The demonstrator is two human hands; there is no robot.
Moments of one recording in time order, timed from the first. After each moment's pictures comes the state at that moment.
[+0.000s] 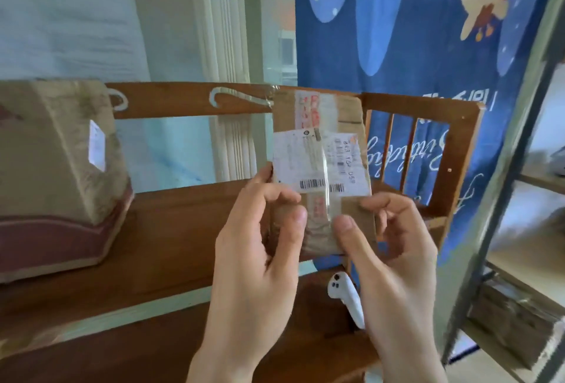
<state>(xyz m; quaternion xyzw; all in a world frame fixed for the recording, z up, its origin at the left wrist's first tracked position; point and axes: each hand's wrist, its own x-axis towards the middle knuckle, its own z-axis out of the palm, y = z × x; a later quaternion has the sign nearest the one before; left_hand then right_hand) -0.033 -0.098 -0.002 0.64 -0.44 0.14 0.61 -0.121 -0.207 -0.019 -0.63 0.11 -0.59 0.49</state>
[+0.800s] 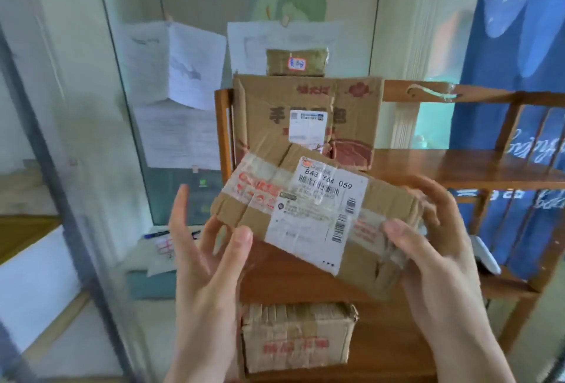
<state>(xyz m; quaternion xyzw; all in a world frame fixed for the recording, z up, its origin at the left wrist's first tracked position) -0.080 0.344 -0.044 0.46 -0.22 0.09 0.85 -0.154 0.140 -0.027 -0.58 -0.05 -0.39 0.71</state>
